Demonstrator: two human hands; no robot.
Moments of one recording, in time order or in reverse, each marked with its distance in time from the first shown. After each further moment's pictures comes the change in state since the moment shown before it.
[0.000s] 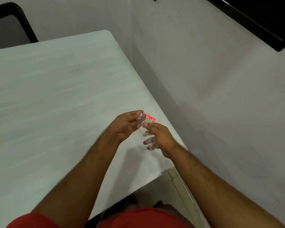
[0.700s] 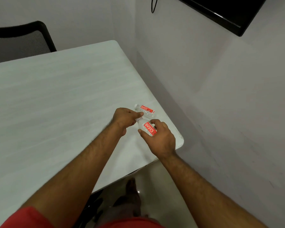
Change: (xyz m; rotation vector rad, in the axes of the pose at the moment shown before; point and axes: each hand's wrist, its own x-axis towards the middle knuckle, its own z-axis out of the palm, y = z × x) left_hand -0.081 -0.030 0.043 0.537 0.441 0.159; right_hand -0.073 0.065 -0.001 -0.693 0.497 -0.477
